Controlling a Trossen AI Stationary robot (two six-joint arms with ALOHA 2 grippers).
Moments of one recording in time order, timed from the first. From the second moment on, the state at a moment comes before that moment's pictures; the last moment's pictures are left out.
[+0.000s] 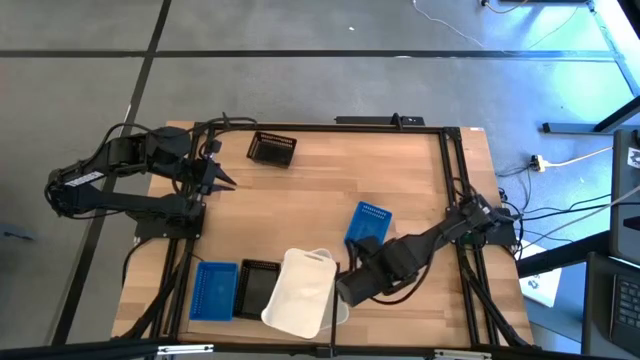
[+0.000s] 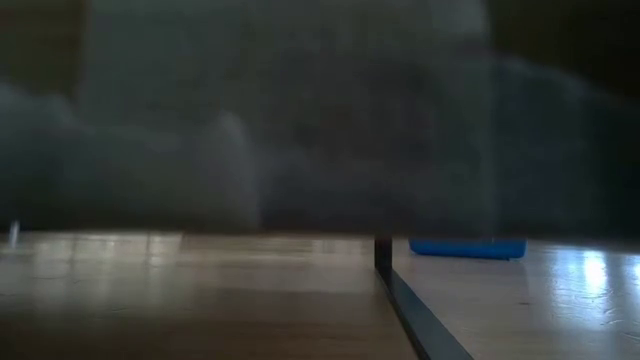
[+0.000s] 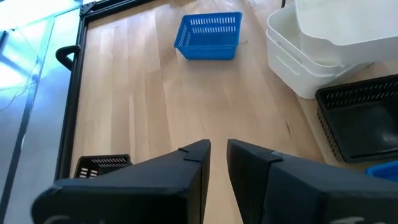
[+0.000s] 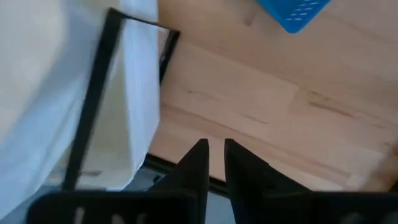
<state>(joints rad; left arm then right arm) 0.21 0.72 1.12 -0.99 0.14 0.39 0.54 2.05 2.18 -1.57 0.01 1.77</state>
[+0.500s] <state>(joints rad) 0.21 0.72 1.12 -0.98 0.14 0.39 0.53 2.06 1.82 -1.12 -0.04 1.75</state>
